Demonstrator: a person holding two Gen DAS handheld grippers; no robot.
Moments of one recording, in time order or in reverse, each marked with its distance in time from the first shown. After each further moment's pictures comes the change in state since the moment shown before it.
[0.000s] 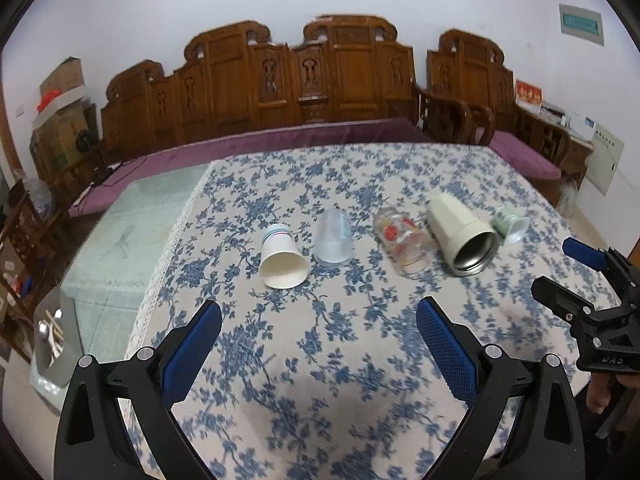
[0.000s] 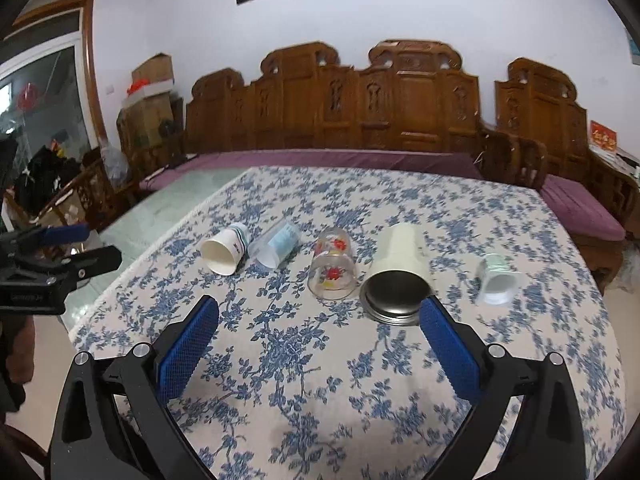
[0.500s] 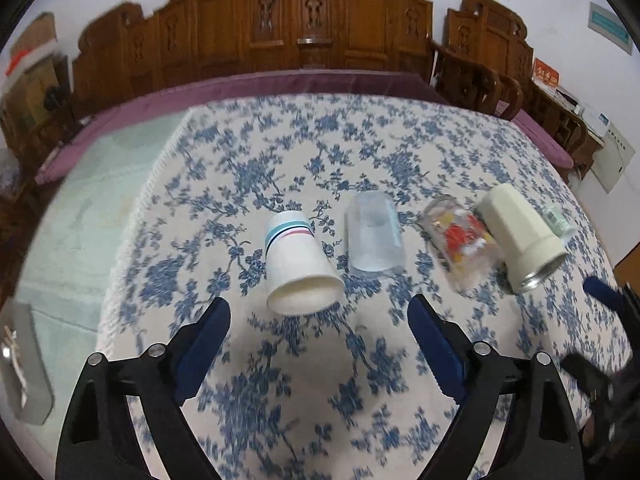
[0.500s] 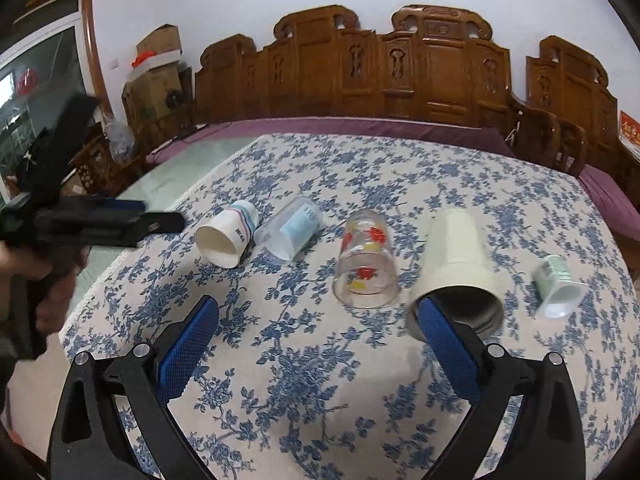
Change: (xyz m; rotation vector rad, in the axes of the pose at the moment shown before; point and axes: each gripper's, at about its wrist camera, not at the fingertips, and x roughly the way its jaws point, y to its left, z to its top) left arm 0.146 0.061 0.046 -0.052 0.215 -0.092; right arm 0.089 0.022 0.012 -0.018 0.112 0.058
